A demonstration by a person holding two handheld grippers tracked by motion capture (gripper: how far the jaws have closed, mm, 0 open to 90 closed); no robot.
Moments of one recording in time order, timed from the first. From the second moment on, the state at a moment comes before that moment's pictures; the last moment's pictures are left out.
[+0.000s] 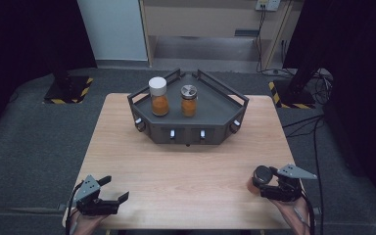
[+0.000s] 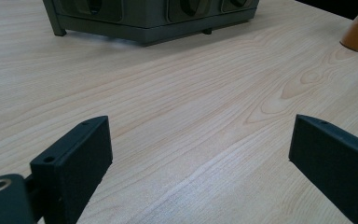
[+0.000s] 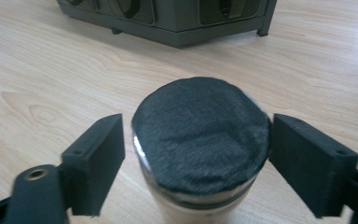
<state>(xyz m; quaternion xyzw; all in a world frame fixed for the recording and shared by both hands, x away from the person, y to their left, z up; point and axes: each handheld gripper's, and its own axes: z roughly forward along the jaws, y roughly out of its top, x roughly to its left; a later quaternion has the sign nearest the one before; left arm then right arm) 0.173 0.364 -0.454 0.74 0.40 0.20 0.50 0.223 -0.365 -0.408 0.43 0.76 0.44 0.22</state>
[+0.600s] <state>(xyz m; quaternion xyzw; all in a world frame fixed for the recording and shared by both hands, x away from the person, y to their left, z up) 0.173 0.364 -0.454 0.74 0.40 0.20 0.50 0.220 -0.360 -0.411 0.42 0.76 0.44 0.23</state>
